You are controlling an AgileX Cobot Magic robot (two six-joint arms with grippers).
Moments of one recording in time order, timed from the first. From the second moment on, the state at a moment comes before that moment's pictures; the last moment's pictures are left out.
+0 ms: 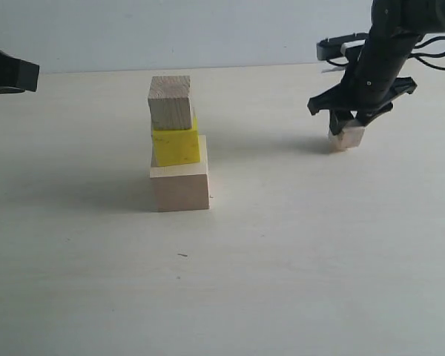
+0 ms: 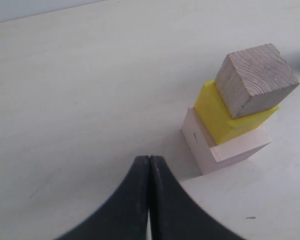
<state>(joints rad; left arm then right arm) -0.43 1.15 -0.91 0.07 0.60 -0.13 0.17 2.19 -1.63 -0.01 0.87 -0.06</state>
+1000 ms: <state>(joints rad) -0.43 1.15 -0.91 0.07 0.62 -0.11 -0.05 1.56 -1.02 1.20 0.70 -1.43</state>
